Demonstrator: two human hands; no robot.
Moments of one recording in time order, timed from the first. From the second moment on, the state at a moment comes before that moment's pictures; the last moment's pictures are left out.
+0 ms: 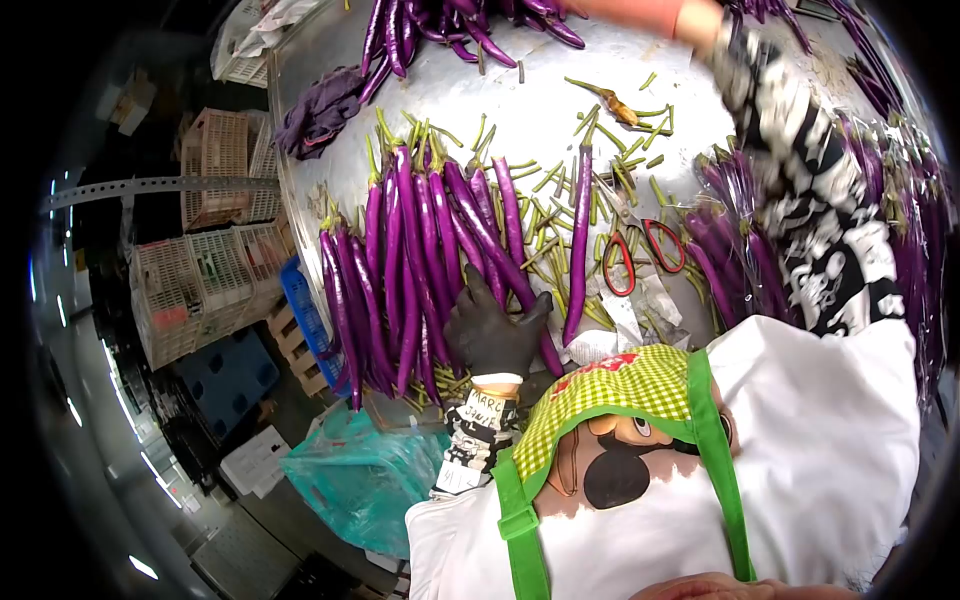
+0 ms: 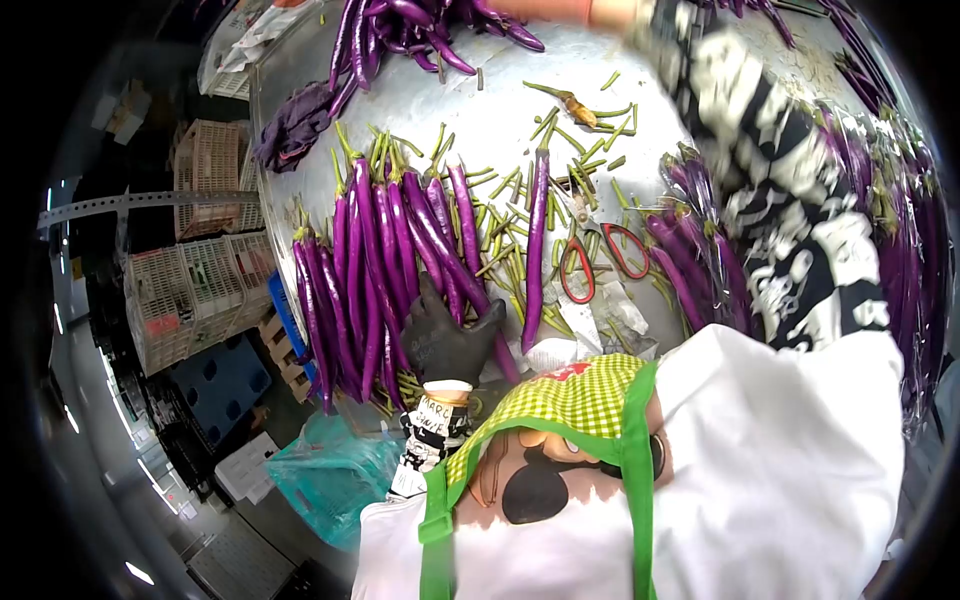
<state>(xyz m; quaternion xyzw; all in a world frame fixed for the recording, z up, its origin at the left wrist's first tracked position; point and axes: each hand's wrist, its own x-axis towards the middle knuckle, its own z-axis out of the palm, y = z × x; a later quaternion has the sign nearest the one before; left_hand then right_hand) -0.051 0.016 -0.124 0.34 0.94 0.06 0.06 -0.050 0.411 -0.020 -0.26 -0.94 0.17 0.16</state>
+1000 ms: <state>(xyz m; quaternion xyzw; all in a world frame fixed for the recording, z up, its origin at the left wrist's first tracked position) -0.071 -0.030 -0.151 0.37 0.88 0.30 -0.03 0.067 0.151 -0.152 -0.11 -0.92 0.37 -0.05</state>
